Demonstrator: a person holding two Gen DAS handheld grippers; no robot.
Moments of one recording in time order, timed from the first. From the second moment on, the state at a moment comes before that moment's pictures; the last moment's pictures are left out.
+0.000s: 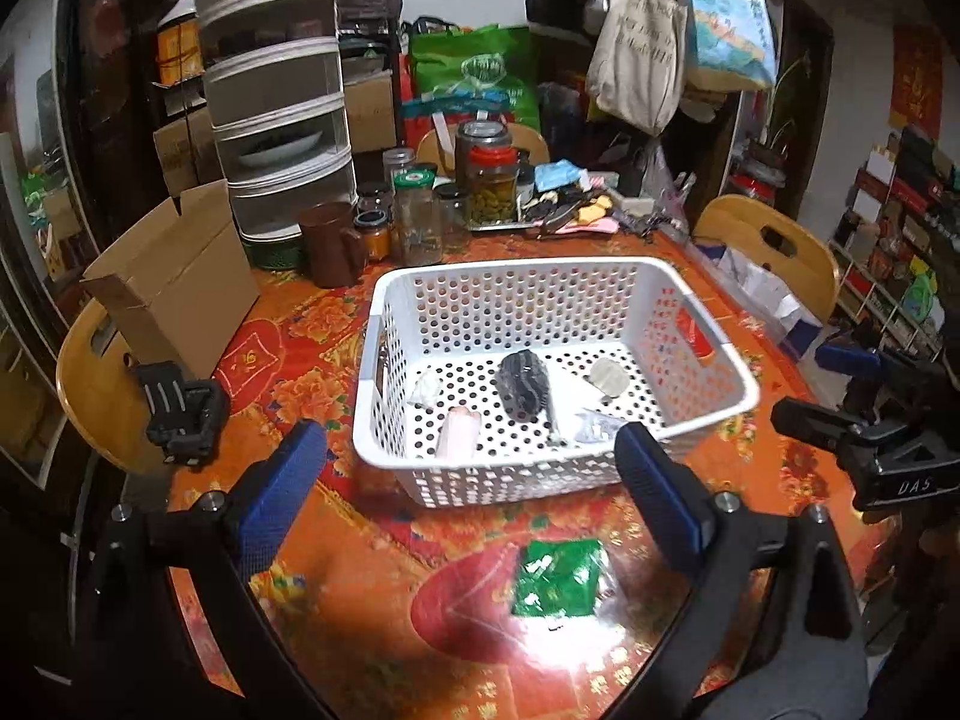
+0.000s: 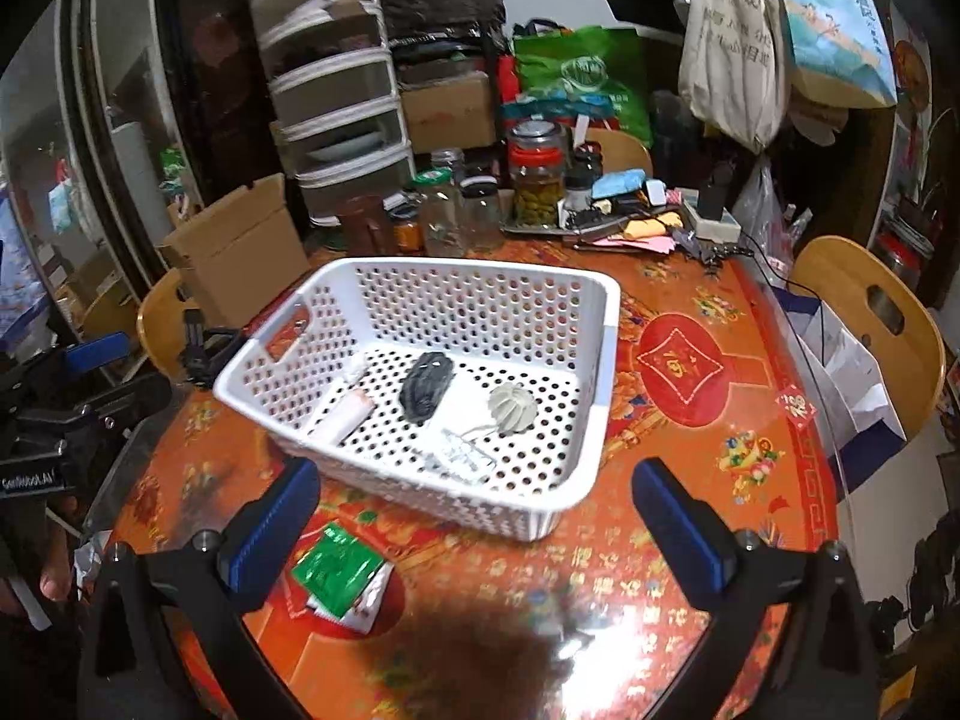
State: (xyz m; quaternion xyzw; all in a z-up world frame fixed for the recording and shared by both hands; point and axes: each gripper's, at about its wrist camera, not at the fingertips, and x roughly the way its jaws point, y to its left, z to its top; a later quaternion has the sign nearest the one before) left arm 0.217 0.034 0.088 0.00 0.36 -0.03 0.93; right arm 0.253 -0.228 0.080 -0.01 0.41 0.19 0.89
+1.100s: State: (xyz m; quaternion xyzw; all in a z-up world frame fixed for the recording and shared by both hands) left arm 0.161 0.018 -0.067 -0.01 0.42 -0.04 0.90; right arm 0.115 -0.228 -0.021 0.05 0.41 0.21 0.88
